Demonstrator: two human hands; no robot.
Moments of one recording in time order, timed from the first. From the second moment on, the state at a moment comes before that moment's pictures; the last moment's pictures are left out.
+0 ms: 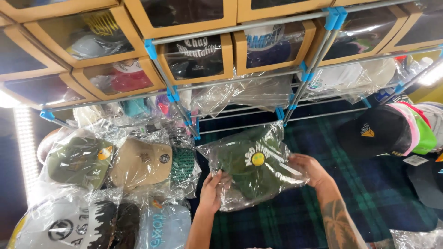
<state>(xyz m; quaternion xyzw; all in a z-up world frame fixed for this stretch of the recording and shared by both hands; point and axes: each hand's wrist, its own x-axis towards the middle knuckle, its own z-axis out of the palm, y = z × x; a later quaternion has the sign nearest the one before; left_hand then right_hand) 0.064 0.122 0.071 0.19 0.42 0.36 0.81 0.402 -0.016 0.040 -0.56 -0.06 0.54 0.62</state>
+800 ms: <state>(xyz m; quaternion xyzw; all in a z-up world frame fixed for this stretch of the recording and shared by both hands) 0.059 0.052 0.072 0.18 0.40 0.56 0.70 0.300 0.025 0.061 -0.43 0.06 0.55 0.71</state>
